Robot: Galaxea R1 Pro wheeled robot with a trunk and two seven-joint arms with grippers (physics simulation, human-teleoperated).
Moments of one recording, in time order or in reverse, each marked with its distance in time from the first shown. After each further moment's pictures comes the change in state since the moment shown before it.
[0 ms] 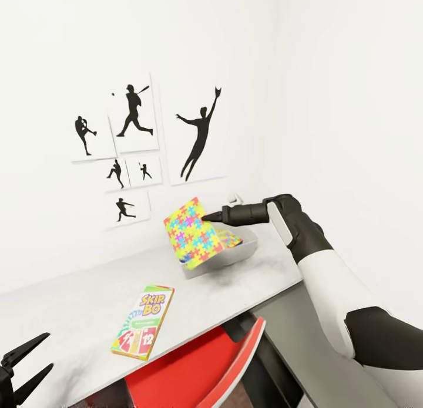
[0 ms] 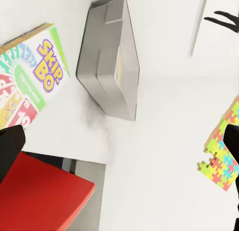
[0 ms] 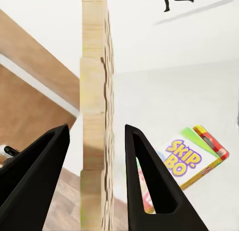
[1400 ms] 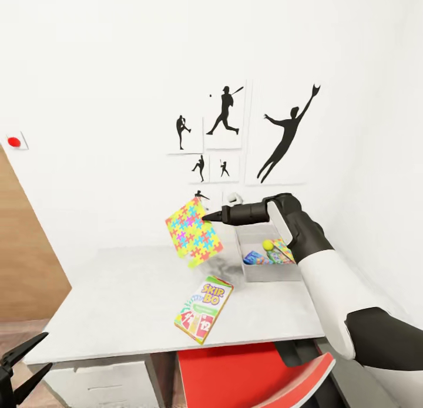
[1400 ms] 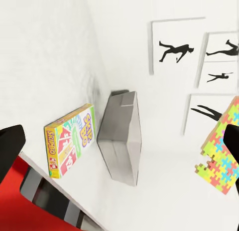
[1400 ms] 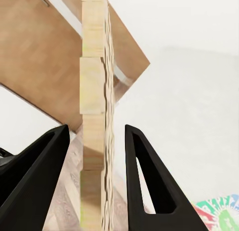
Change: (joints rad) left arm 0.000 -0.001 0.001 0.002 0.001 -0.017 0.001; right arm 0.002 -0.001 0.009 -0.019 0.001 0.000 -0.033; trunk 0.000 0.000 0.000
